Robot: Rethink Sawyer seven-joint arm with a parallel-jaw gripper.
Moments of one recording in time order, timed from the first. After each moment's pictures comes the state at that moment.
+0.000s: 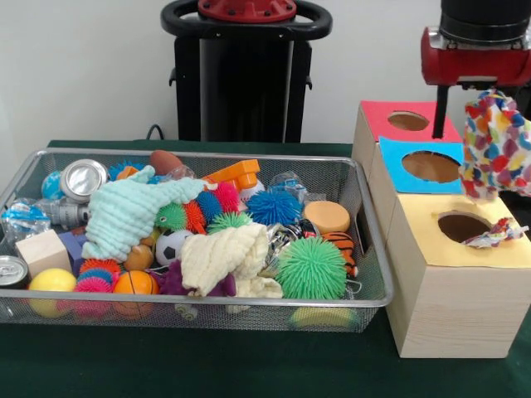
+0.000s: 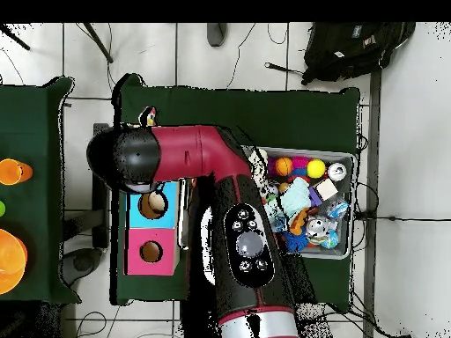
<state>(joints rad) -0.13 -0.71 0.22 1.41 -0.07 0.93 2.01</state>
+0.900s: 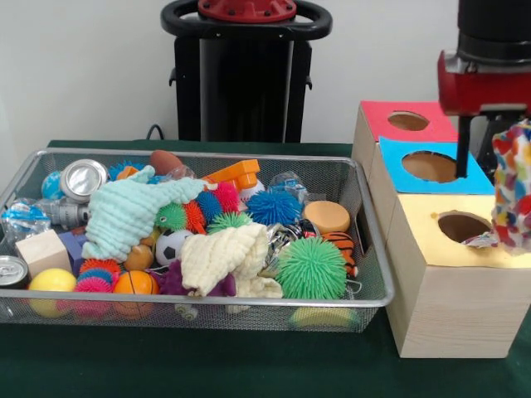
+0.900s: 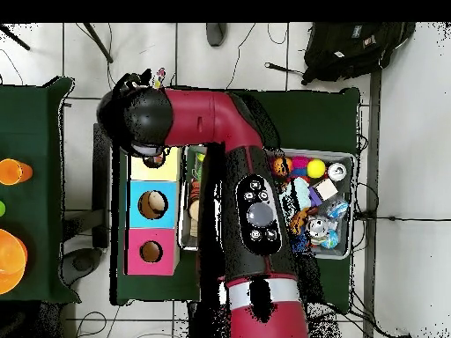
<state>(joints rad) -0.13 -0.60 0.20 1.19 -0.03 0.94 2.01</state>
